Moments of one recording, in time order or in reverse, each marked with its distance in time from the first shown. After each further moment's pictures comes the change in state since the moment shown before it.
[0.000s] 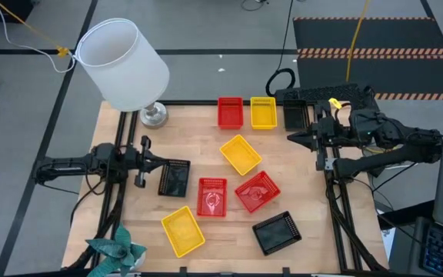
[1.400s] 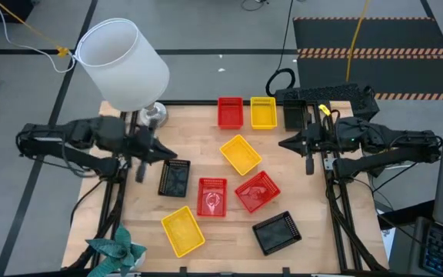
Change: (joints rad) left arm -0.194 0.905 1.116 -0.658 -0.116 -0.079; right arm 0.000 0.006 -0.137 0.103 -0.002 0.079
